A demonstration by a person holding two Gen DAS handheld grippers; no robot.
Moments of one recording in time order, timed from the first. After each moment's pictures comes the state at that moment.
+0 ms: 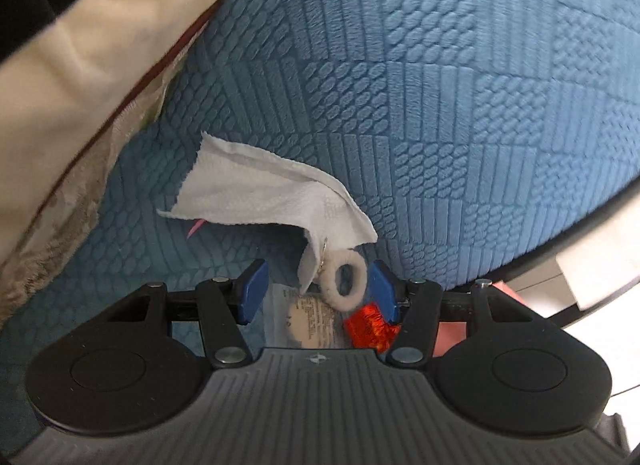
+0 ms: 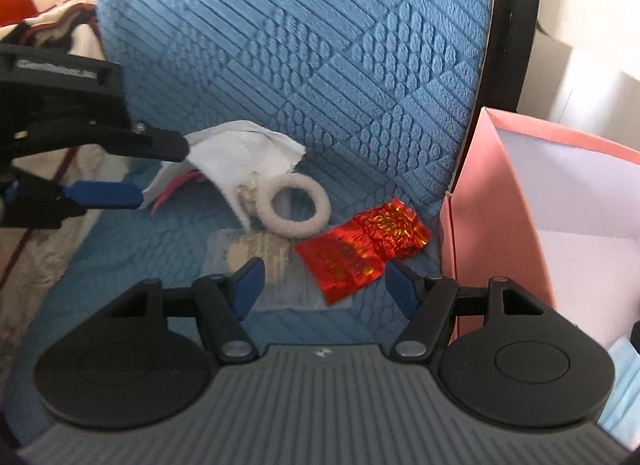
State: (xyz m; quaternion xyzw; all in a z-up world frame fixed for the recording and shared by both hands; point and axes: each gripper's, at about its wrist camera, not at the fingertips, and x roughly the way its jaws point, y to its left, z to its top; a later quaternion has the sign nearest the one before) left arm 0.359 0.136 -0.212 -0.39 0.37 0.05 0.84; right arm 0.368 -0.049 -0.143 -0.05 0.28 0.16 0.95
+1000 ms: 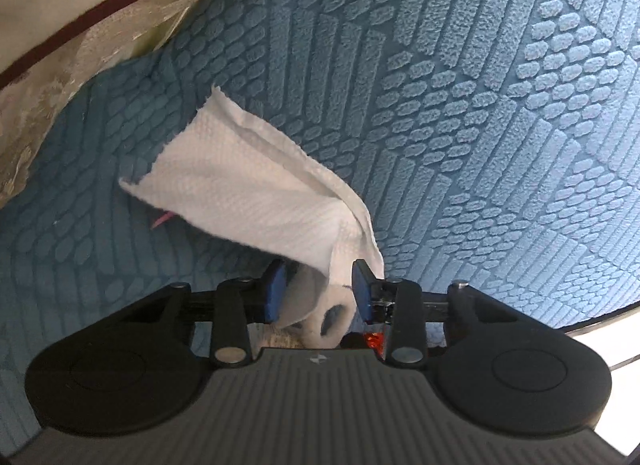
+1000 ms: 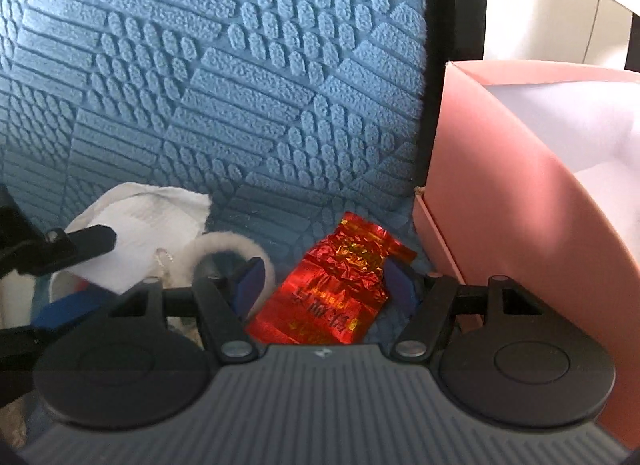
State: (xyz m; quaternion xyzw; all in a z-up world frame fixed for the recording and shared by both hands) left arm 0.405 0.157 -0.269 -0.52 0.37 0.05 0.77; right arm 0.435 -0.038 -0.157 0.08 0.30 0.00 0.95
